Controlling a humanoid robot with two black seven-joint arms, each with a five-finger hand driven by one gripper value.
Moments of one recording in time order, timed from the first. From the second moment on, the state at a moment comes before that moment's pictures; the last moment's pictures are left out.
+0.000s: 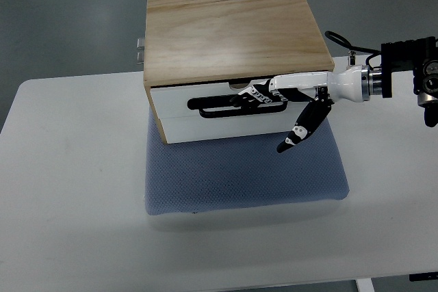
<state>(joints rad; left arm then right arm) 0.02 0.00 0.14 -0.12 0.10 -0.07 -0.04 1.01 -0.71 0.38 1.36 -0.96 0.61 0.28</state>
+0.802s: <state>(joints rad) 0.02 0.00 0.14 -0.12 0.10 -0.07 -0.04 1.01 -0.76 0.38 1.43 -0.96 0.61 0.27</state>
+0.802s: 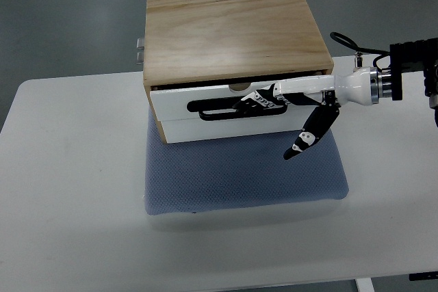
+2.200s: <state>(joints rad) 0.02 0.00 0.14 -0.12 0.10 -0.07 -0.04 0.98 -0.77 0.36 1.44 -0.94 0.61 0.25</state>
